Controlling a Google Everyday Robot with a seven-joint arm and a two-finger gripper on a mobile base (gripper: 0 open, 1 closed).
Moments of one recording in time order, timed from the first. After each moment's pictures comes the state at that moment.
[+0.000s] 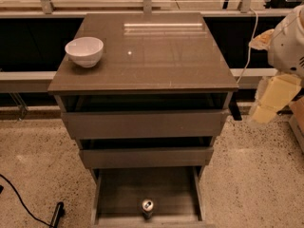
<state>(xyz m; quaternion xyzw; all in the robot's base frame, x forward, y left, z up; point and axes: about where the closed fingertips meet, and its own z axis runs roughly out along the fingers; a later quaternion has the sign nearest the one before) 0.454 -0.207 0.968 -0.61 0.77 -0.04 0.21</state>
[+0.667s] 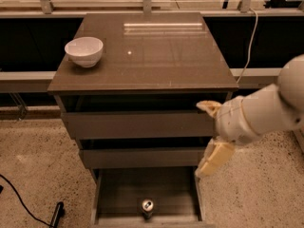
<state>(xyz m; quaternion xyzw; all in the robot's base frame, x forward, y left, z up) 0.442 -0.130 0.813 -0.63 0.71 0.13 0.29</state>
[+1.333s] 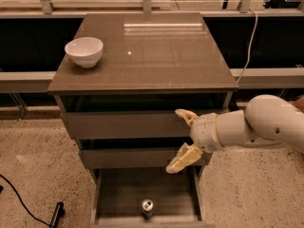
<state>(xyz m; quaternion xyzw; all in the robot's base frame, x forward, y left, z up) 0.487 -0.067 0.739 -0.58 0.67 0.23 0.40</state>
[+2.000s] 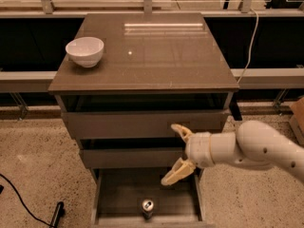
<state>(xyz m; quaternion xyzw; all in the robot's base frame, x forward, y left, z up) 0.486 -0.060 0.679 -0.56 0.66 0.26 0.42</state>
